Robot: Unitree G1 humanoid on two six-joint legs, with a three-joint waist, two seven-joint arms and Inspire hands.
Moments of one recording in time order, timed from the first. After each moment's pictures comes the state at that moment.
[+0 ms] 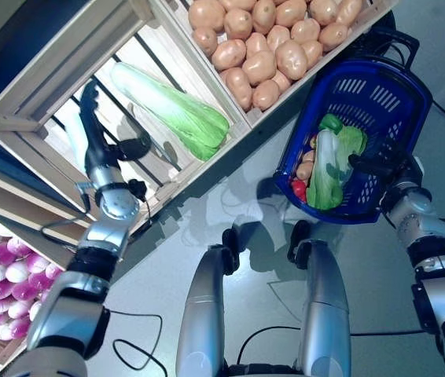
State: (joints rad) left arm -0.74 0.72 -0.30 0.65 -0.01 -0.10 0.68; right arm -0.83 -0.63 0.17 1.02 0.75 -0.03 -0.08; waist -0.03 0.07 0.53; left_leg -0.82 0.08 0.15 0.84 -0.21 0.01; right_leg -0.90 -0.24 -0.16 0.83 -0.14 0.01
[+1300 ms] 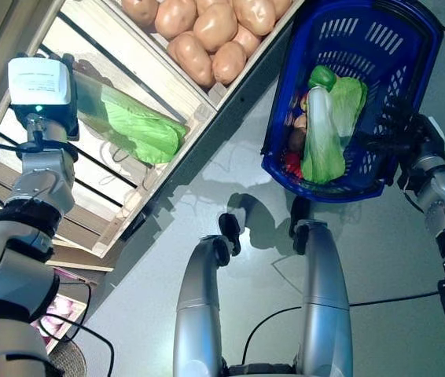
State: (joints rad) left arm -1.04 0.96 -0.69 0.91 0.60 0.23 0.38; right arm -0.89 -0.77 0.29 0.97 0.73 -0.12 0.11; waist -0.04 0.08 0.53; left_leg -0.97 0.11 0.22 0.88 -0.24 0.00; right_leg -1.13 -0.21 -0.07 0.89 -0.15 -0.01
